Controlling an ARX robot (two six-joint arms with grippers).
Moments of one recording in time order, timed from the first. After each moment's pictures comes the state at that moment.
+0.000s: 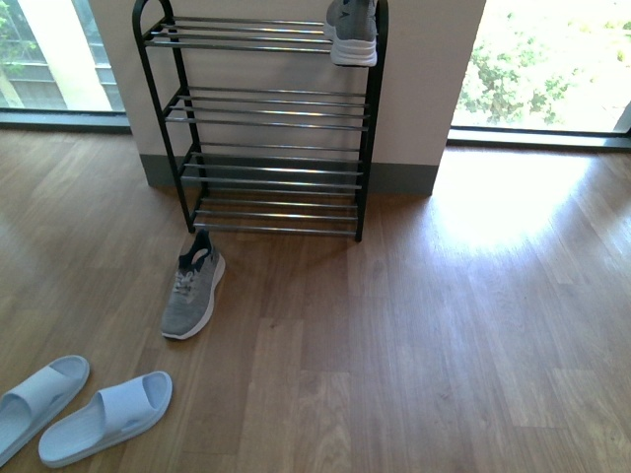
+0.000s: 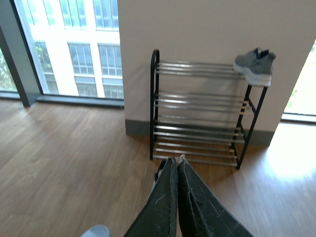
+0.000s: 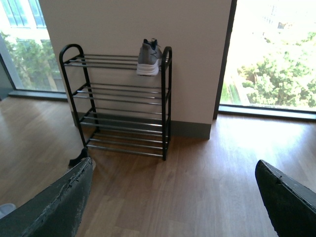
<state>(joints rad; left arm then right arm) 0.00 0.12 0.01 0.10 0.00 -0.01 0.00 0.00 0.02 0.00 0.00 0.00</state>
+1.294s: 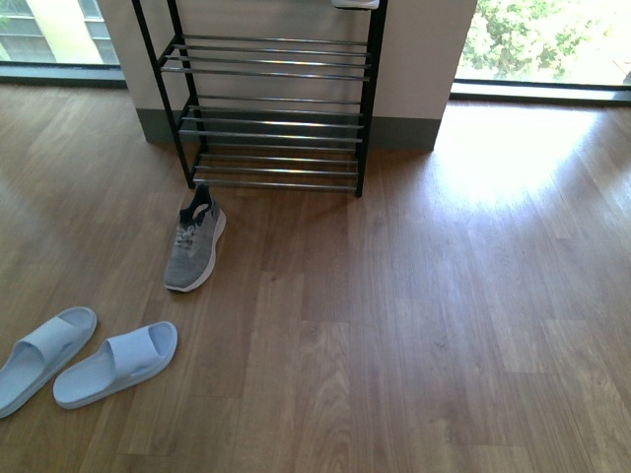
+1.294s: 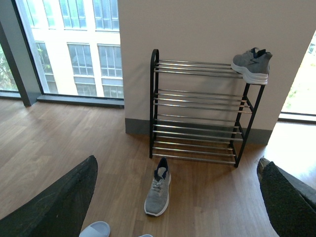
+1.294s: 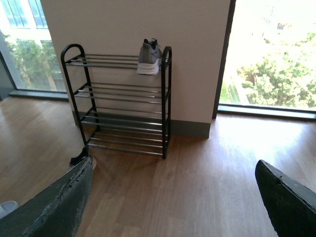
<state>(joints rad) 0.00 0.02 0.01 0.00 0.00 -0.01 0.00 0.00 0.02 0.00 0.00 0.00</state>
